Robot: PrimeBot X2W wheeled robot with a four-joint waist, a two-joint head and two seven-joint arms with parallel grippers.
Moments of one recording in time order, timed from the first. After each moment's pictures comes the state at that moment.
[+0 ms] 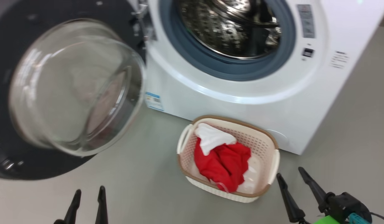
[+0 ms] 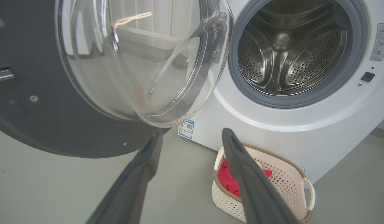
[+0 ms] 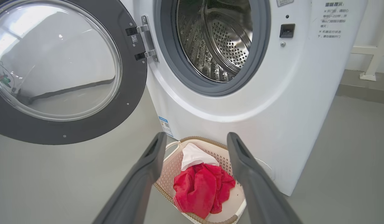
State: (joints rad) left arm 0.05 0.04 0.03 0.20 -0.30 -0.05 -0.26; right arm 0.08 -0.11 0.12 0.19 0.30 0.12 -0.26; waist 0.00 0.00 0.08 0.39
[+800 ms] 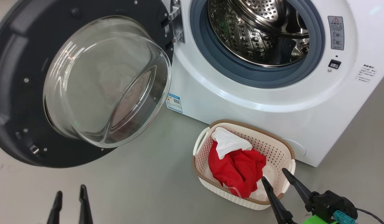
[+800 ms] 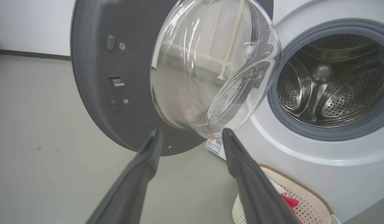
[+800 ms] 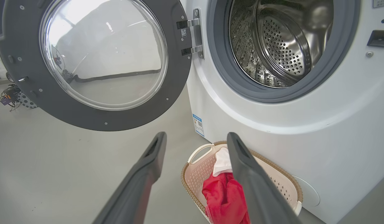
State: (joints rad) left arm 0.10 0.04 0.07 0.12 -0.37 0.02 -0.26; right arm 0.03 -0.14 0.23 0.22 0.32 0.12 -0.26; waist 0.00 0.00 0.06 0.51
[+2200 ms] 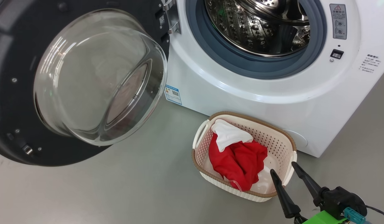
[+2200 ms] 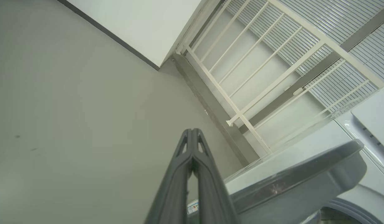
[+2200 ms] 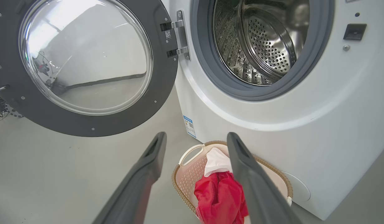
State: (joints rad) left arm -0.89 0.47 0.33 0.99 -0.91 -0.12 0.24; right arm 0.04 -0.14 0.18 0.19 0.31 0.12 -0.26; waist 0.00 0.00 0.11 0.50
